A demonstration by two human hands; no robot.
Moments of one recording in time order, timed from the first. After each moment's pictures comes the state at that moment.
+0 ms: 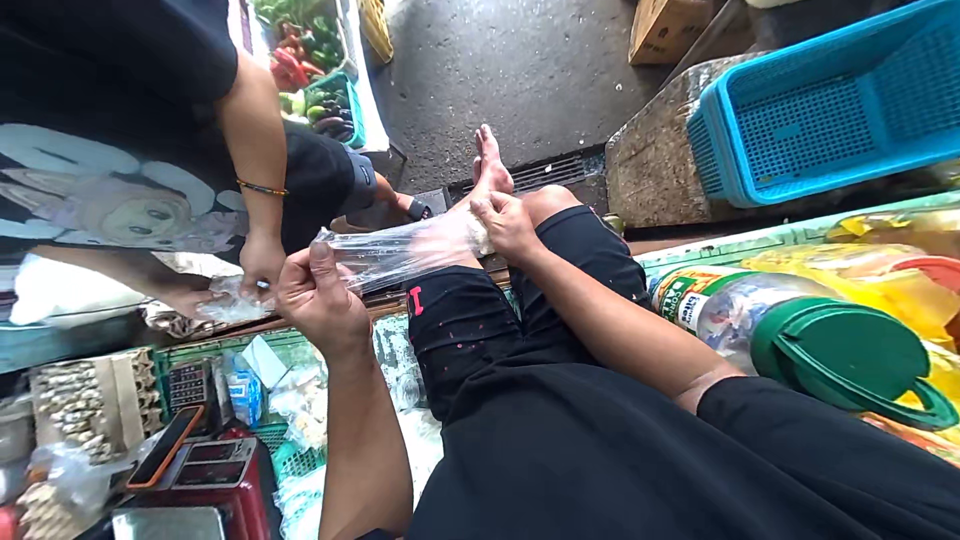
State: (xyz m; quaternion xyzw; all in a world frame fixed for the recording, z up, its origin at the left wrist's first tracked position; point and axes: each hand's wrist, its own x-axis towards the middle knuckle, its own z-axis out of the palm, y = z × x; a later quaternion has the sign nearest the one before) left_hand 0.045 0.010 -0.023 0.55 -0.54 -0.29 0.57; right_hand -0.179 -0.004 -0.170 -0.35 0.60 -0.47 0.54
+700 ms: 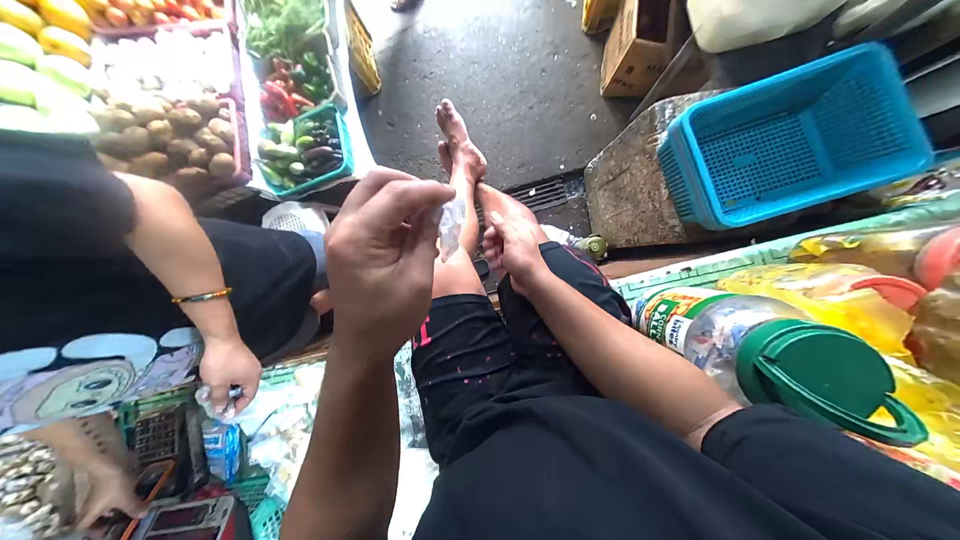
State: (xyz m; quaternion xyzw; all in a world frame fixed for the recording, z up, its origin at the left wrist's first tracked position) left_hand -0.051 -0.030 0.061 0.37 -0.79 -0.33 0.36; right_hand -0.198 0.005 -0.149 -0.14 0.60 -0.46 0.64
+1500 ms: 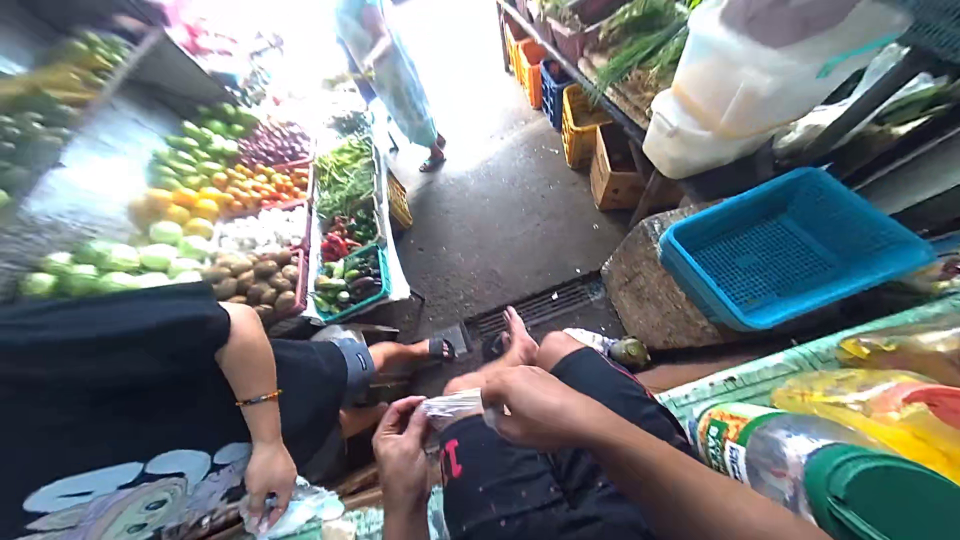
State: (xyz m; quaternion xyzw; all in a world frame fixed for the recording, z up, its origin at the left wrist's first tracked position) left_hand 0.028 -0.005 -0.061 0.54 -0.45 -0.51 0.49; right_hand -0.214 0.000 -0.038 -0.73 0.46 -0.20 0.48
